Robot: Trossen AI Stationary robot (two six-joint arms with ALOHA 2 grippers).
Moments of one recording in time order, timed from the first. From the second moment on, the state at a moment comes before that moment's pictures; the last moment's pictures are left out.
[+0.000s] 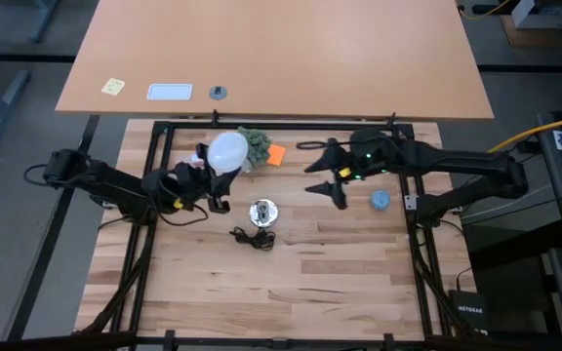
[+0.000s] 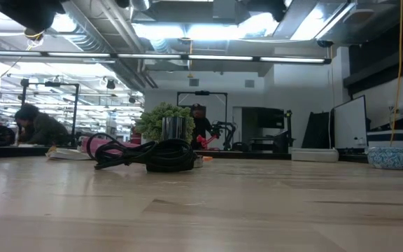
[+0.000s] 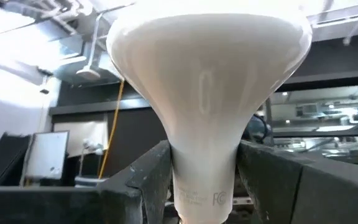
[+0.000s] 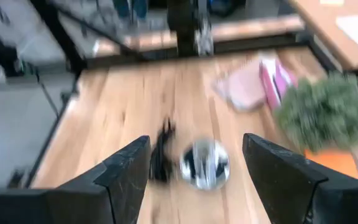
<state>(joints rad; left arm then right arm) -0.12 1.24 0.50 1.43 -0.41 0.24 -0.11 1.21 1.19 -0.46 -0.19 0.05</state>
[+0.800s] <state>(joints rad) -0.19 1.14 0.50 1.34 -0.47 0.18 -0.11 1.00 0.84 -0.58 -0.25 -0.34</state>
